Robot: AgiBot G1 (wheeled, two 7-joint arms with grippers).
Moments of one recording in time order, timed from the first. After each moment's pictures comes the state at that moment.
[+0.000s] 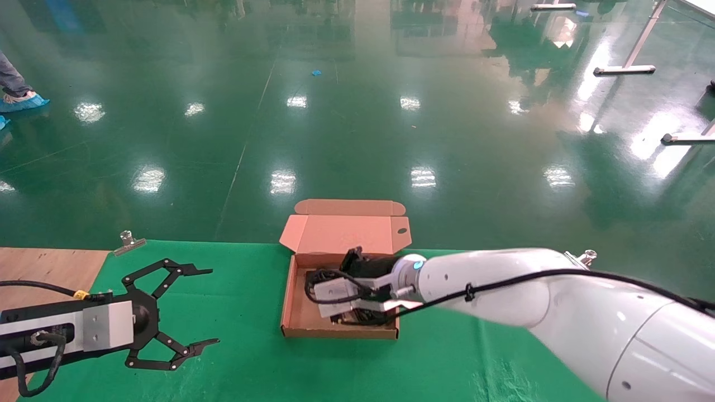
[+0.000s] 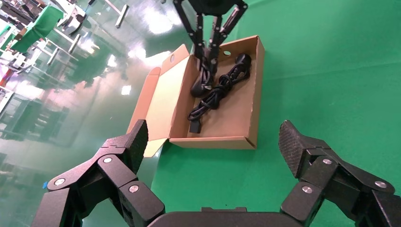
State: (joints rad) left arm -1.43 0.77 0.70 -0.25 0.94 1.50 1.03; right arm 1.64 -1.38 -1.48 0.71 -1.46 -0.50 -0.19
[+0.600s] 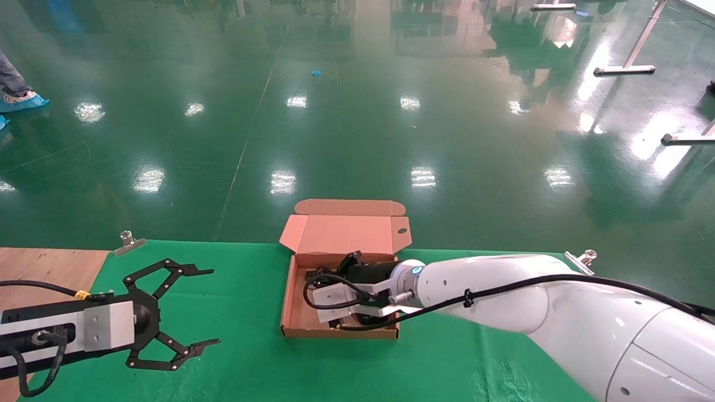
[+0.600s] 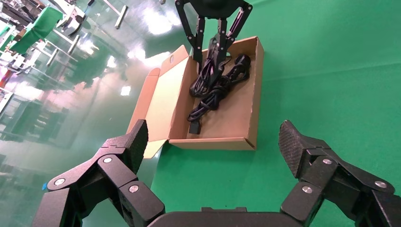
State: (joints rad) left arm -1.43 0.77 0.70 -0.24 0.95 1.50 1.03; right arm 1.62 -1.37 -1.49 0.72 -1.45 -0.49 -0.19
